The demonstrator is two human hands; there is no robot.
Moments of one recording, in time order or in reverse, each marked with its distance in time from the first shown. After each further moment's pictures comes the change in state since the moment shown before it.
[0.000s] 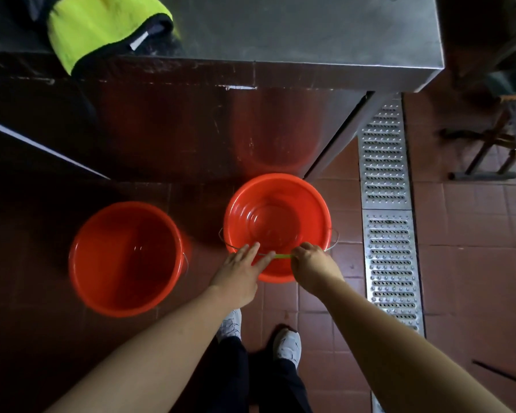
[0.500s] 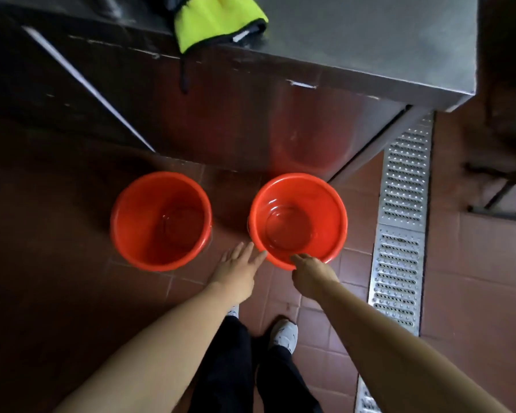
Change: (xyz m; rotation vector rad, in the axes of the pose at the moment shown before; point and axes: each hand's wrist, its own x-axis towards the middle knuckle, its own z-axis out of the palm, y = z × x) left_hand -0.099 0.004 0.005 -0.072 -0.001 -0.239; right_hand -0.060 -0.054 0.006 -0.181 -0.256 -0.088
